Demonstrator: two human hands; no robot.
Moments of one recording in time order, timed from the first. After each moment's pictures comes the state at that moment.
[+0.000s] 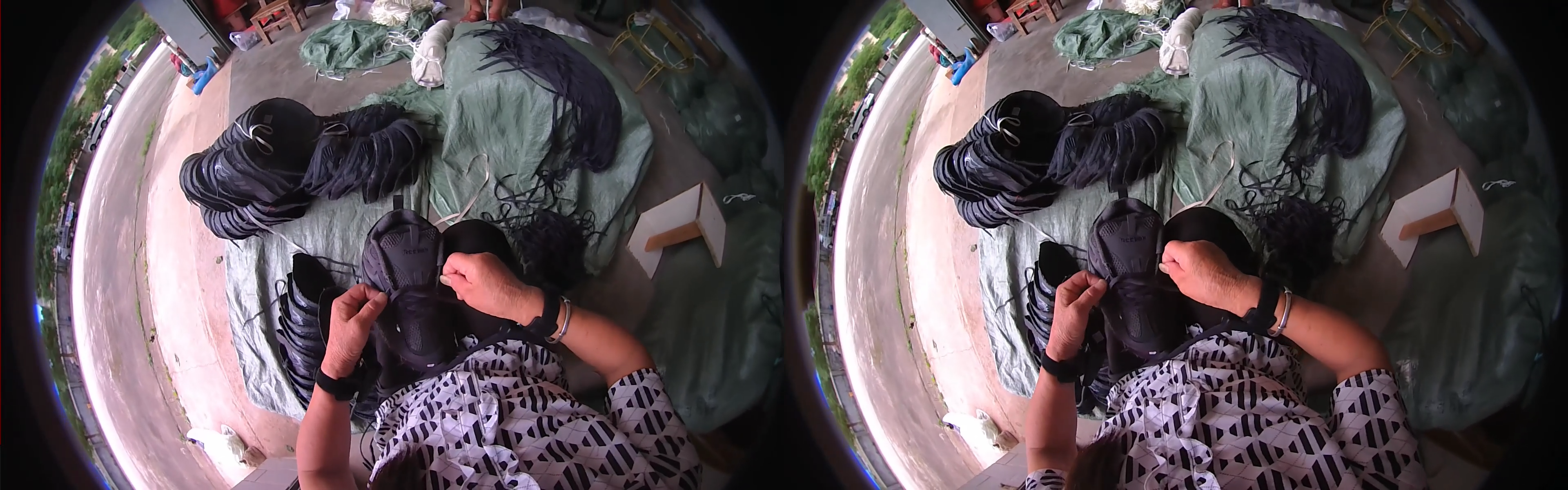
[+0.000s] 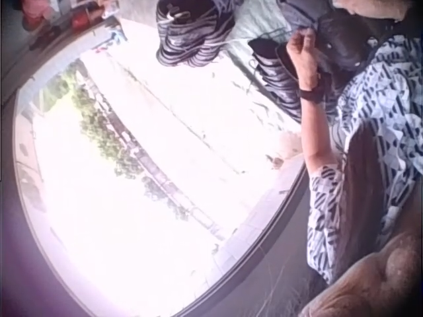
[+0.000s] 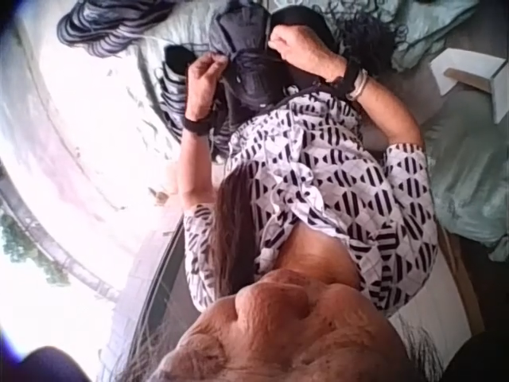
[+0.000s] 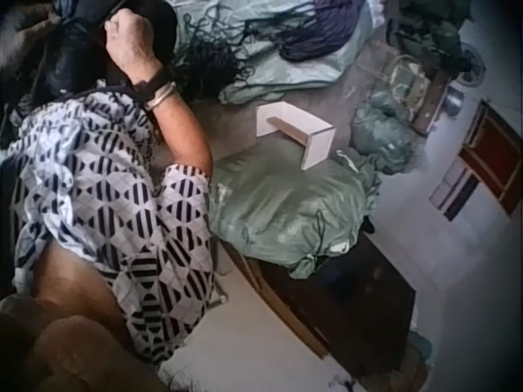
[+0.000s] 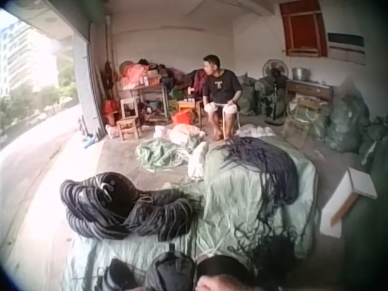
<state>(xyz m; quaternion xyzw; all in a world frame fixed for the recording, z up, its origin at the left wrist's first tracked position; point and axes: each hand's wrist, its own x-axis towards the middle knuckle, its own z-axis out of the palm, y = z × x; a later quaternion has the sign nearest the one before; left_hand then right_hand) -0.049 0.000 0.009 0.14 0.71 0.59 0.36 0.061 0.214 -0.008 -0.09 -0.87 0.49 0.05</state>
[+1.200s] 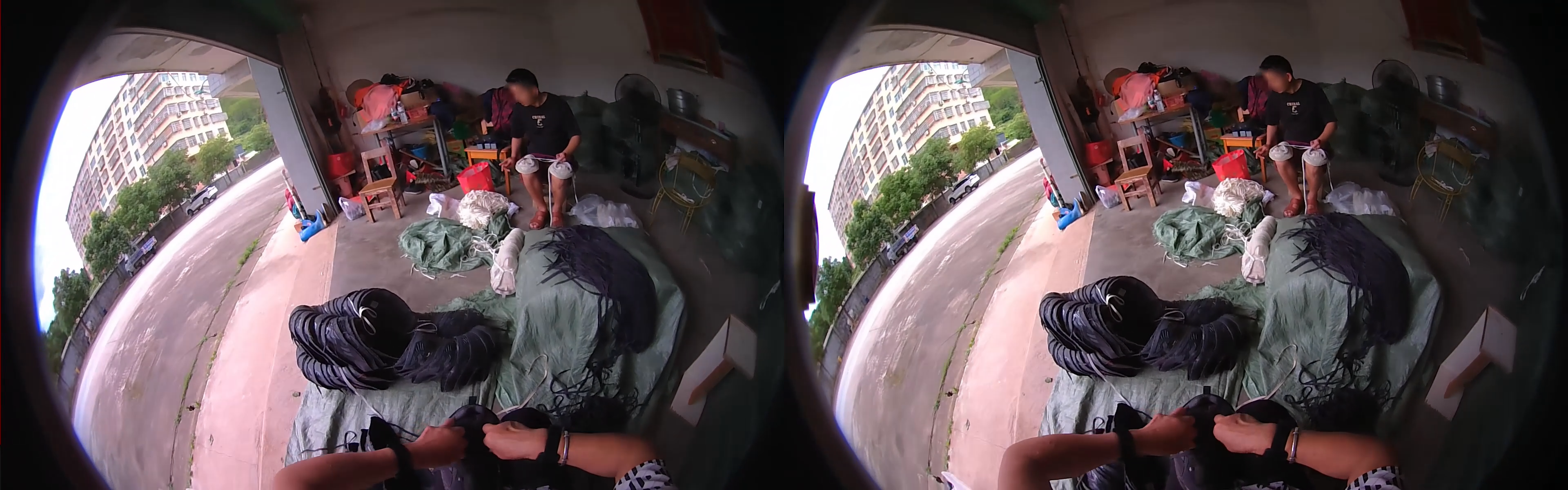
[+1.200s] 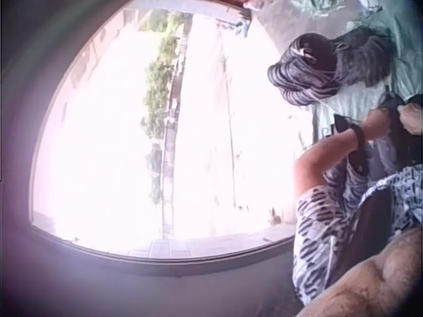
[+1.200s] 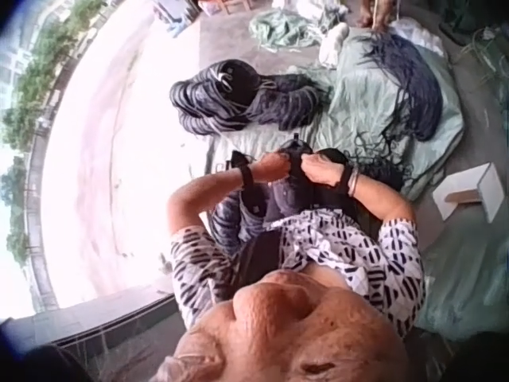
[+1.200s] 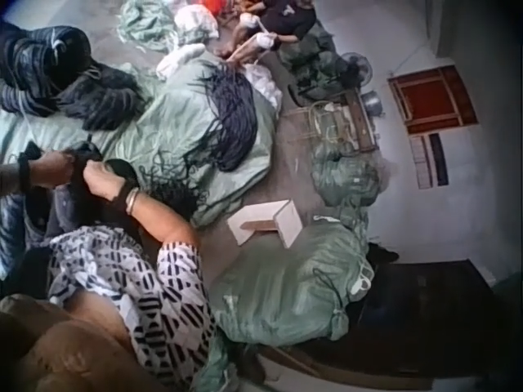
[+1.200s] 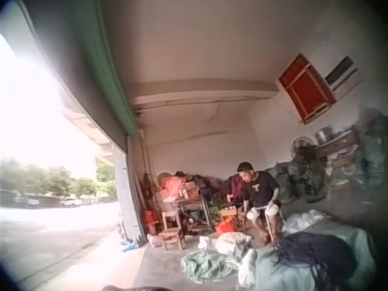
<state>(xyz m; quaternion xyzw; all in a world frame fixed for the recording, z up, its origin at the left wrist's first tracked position) -0.105 0.055 0.031 0.74 0.64 -0.19 0.10 0.009 0.233 0.008 0.21 -0.95 0.19 -0.10</state>
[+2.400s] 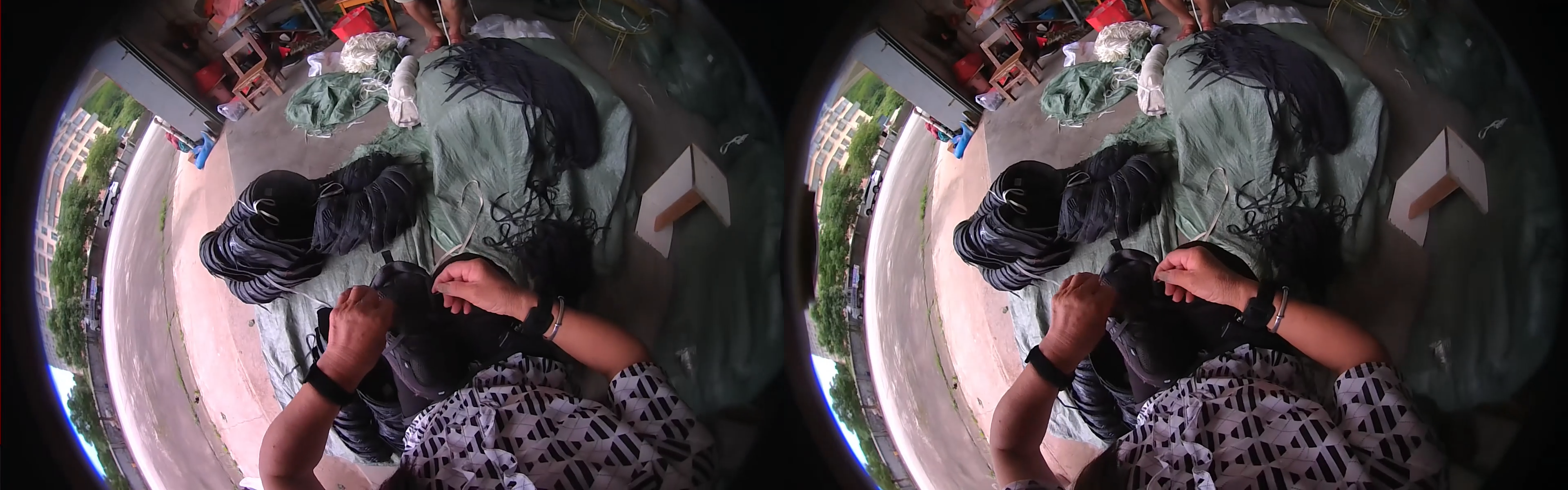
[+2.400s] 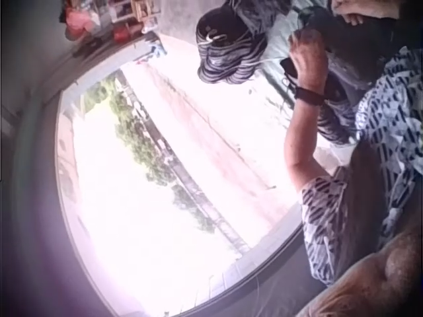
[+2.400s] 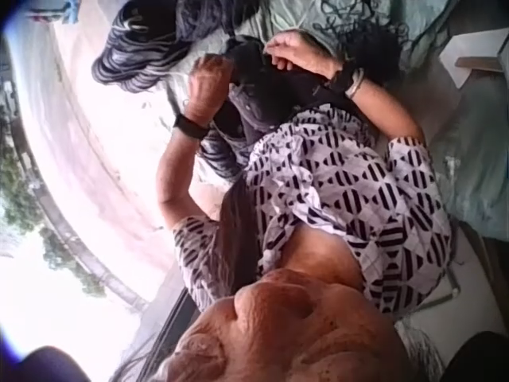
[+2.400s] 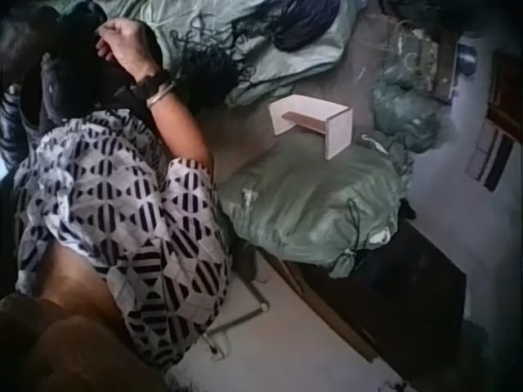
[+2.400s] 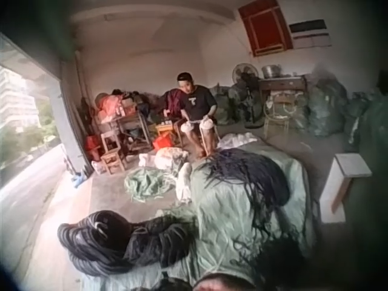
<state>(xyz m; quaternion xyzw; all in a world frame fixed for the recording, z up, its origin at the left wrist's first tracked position) -0.085 0.063 0.073 0.63 0.77 0.05 -0.02 0.053 0.252 -0.001 -0.15 -0.62 0.77 -0.02</state>
